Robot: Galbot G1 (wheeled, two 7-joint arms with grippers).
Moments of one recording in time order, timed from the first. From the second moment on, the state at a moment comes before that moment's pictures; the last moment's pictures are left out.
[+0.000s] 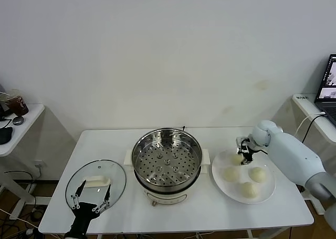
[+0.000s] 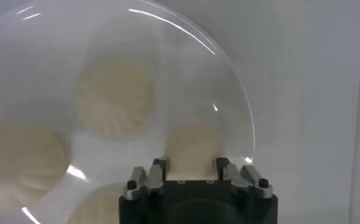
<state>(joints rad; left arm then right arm) 1.73 -1.25 -0.62 -1.96 -0.08 -0.27 -0.02 -0.09 0.89 -0.57 0.90 -0.37 -0.08 -1.10</state>
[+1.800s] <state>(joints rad) 1.75 -1.24 -0.69 -1.98 -0.12 -0.27 -0.02 0.46 1.32 -1.16 1.03 -0.09 0.55 -1.14</state>
